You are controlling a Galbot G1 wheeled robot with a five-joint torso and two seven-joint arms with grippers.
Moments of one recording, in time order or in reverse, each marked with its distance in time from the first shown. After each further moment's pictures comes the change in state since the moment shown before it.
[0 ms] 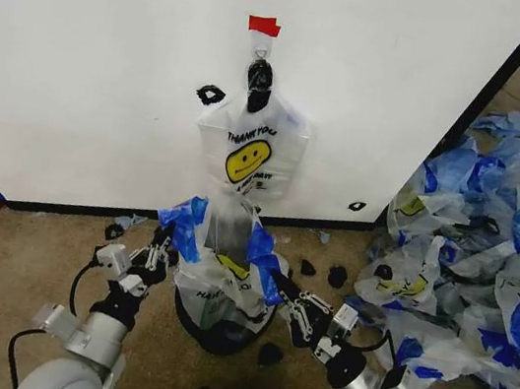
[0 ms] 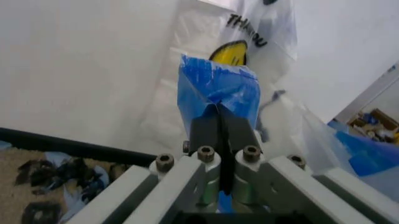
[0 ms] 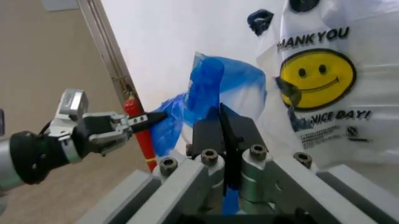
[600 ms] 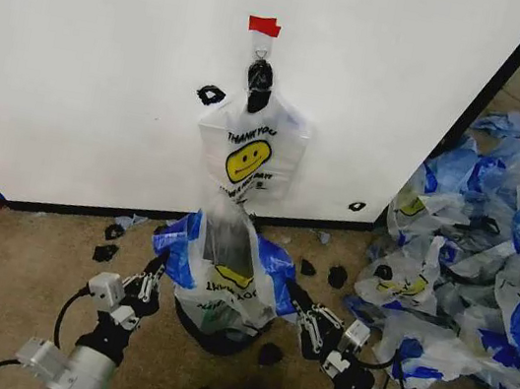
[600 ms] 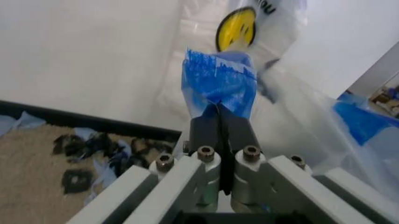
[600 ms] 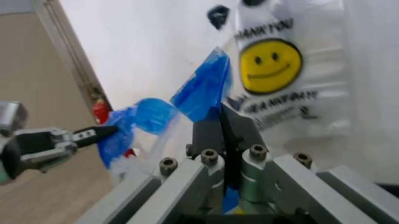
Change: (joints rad) left arm 0.154 0.016 -0.001 -0.035 0.104 -0.028 -0.030; right arm -0.143 0.020 0.045 -0.031 -0.055 0.079 0.115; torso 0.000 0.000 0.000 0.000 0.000
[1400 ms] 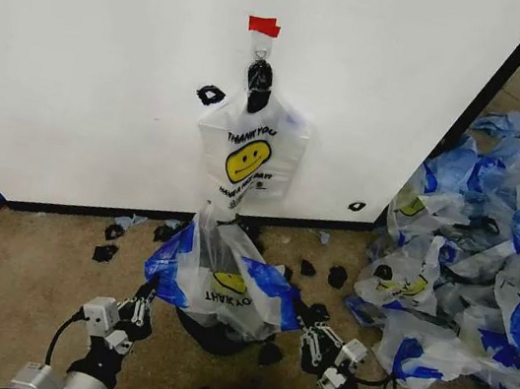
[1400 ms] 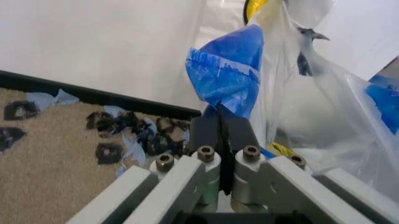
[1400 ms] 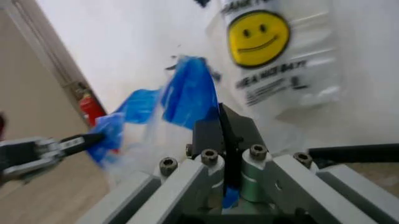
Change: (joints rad) left arm 0.065 0.014 0.001 0.000 0.036 -0.006 -0.071; right arm -0.046 0.051 -0.040 0.009 -0.048 -0.027 0.073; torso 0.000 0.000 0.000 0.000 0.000
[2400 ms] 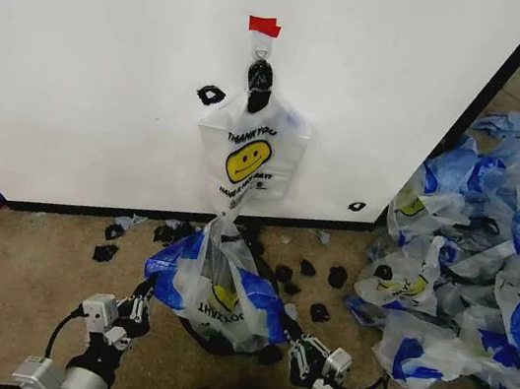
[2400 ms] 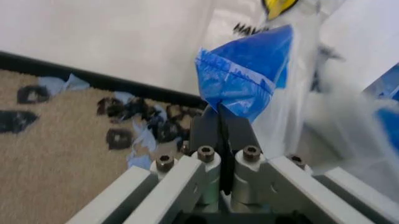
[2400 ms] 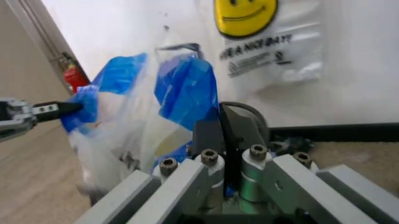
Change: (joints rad) left arm -0.008 0.011 0.013 0.022 -0.020 0.024 -0.037; right arm -0.002 0.003 0.019 -0.110 -0.009 -0.003 -0.033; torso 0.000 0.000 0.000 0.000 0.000
